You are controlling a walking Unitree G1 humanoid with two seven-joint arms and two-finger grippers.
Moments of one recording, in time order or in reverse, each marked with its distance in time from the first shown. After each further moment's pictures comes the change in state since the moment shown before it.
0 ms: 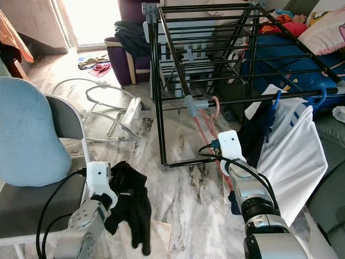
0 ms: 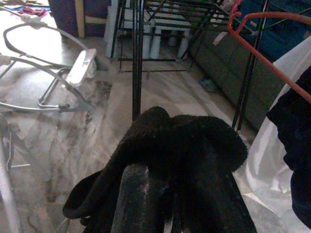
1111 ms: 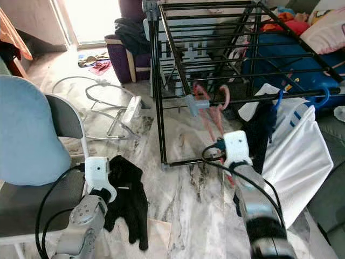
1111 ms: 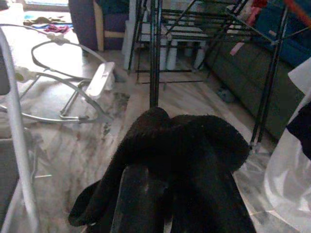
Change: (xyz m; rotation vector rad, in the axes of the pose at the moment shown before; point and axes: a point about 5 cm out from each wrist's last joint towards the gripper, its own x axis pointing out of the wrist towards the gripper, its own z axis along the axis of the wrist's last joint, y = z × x) left arm 0.006 0.003 0.009 0.046 -0.053 0.075; right arm -0.028 -0.002 0.005 0.004 -0.229 -0.049
